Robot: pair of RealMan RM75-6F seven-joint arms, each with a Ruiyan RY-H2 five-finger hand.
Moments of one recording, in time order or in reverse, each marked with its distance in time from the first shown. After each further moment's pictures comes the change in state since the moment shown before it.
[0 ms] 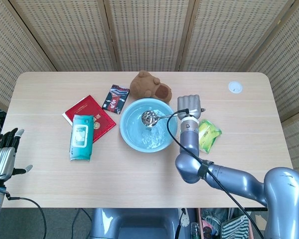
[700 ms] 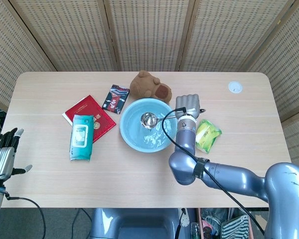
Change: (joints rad) left arm -0.004 0.007 0.003 0.000 -0.002 -0.006 -0.013; right arm 0.097 0.066 0.016 -0.081 0.176 0.107 -0.062
